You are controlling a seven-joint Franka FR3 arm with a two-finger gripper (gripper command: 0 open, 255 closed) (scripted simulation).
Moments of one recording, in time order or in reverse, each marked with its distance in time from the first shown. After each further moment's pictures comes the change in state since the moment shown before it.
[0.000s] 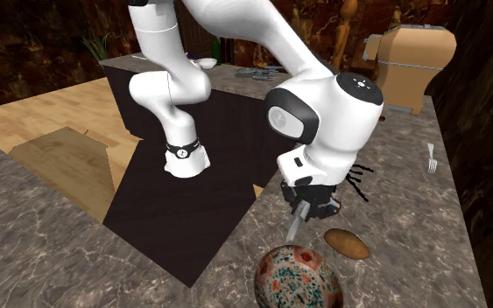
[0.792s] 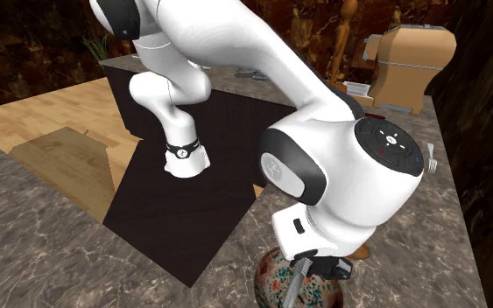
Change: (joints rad) arm -0.015 0.248 -0.113 0.328 -0.134 -0.114 -0.091
